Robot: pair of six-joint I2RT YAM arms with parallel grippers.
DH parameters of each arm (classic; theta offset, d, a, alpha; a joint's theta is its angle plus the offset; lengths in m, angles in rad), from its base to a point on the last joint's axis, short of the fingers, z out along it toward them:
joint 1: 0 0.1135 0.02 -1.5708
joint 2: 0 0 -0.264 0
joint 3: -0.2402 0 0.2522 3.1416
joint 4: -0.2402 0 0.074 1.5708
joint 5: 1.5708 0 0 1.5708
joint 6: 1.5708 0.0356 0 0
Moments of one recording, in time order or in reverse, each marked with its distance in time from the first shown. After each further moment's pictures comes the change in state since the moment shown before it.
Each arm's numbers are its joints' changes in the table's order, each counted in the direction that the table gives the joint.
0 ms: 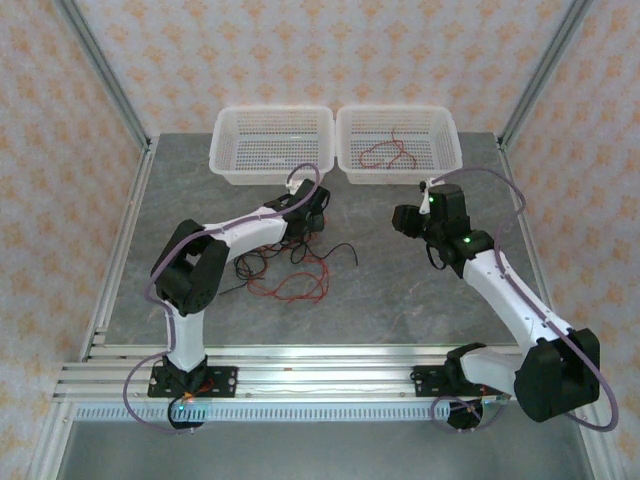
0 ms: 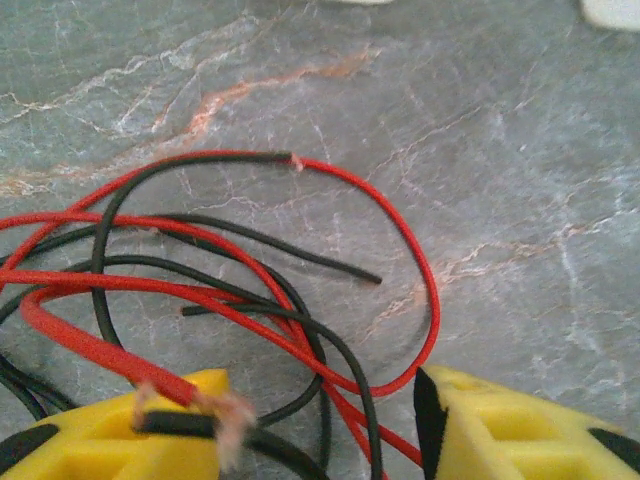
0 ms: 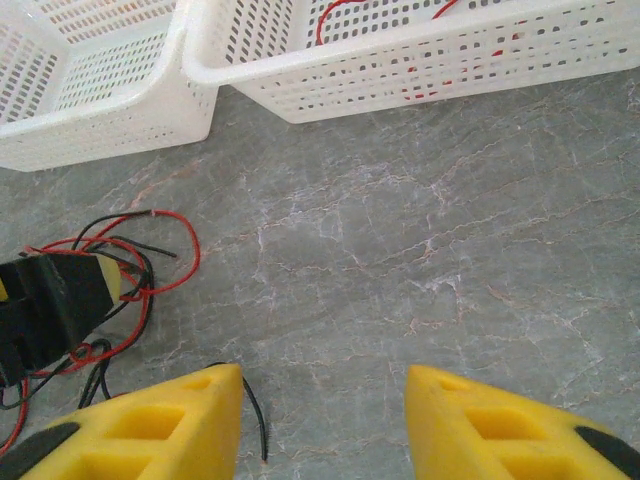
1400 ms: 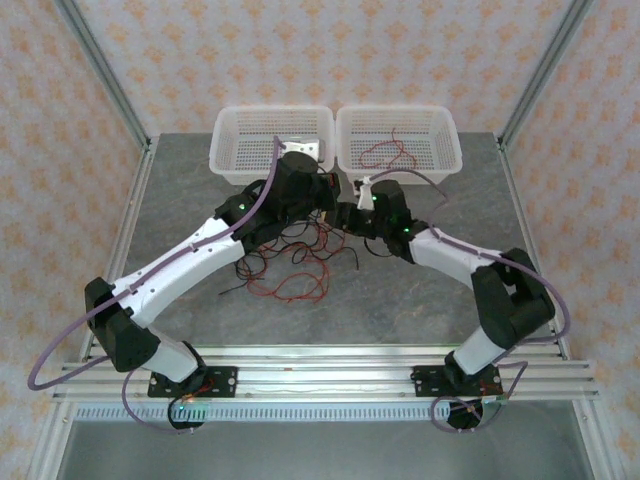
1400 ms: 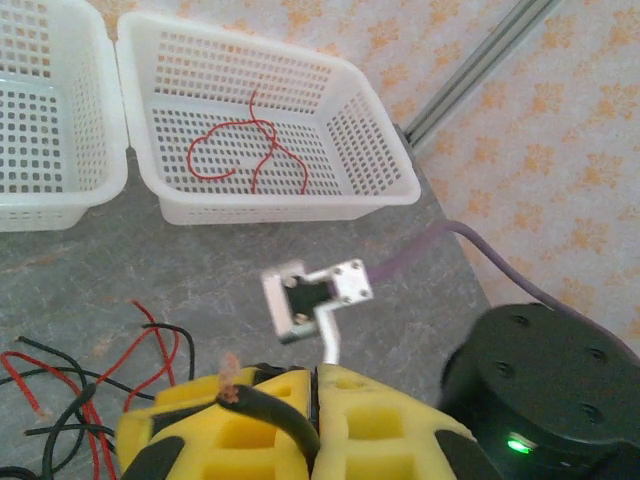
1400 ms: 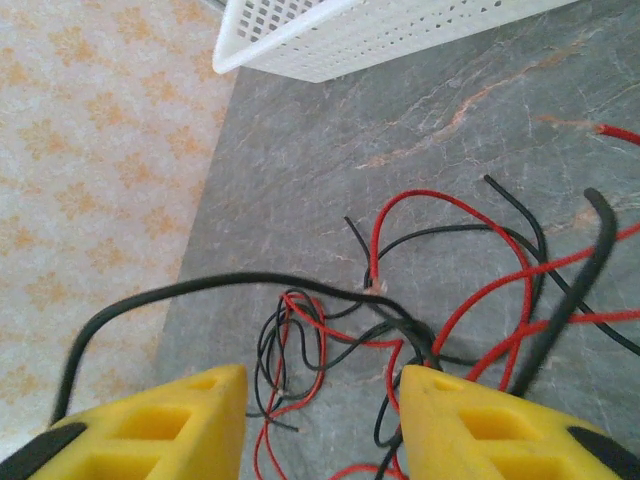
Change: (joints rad) left arm -0.178 -0.450 -0.164 -0.098 0.126 -0.013; right arm 0.238 0.454 -0.080 0.531 -0.389 0.357
